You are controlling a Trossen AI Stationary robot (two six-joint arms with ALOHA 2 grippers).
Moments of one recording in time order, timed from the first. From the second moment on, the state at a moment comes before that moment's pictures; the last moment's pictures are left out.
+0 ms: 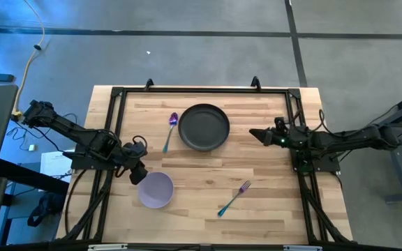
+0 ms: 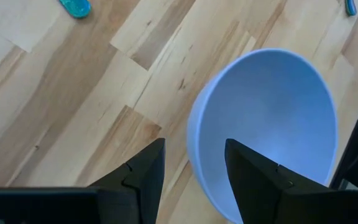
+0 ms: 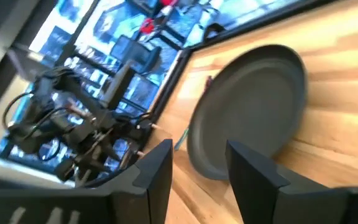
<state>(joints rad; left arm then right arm) -0.30 0.89 0.63 -0.81 -0.09 -1.02 0.01 0.56 0.20 0.16 0.39 1.05</state>
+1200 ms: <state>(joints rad) -0.30 0.89 0.63 -0.76 -0.07 -1.02 -0.02 0.67 0.20 0.32 0.23 1.07</state>
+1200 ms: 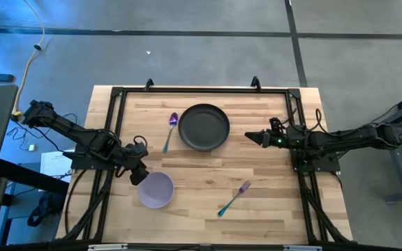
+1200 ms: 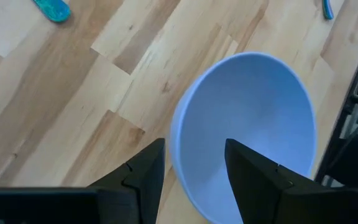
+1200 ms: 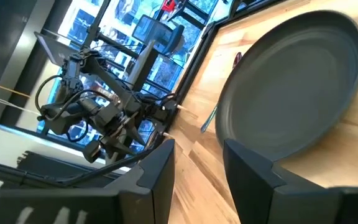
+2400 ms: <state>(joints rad) -0.30 0.89 0.63 -0.82 -0.02 -1.03 -0.01 0.68 0.20 0.21 0.16 1.28</state>
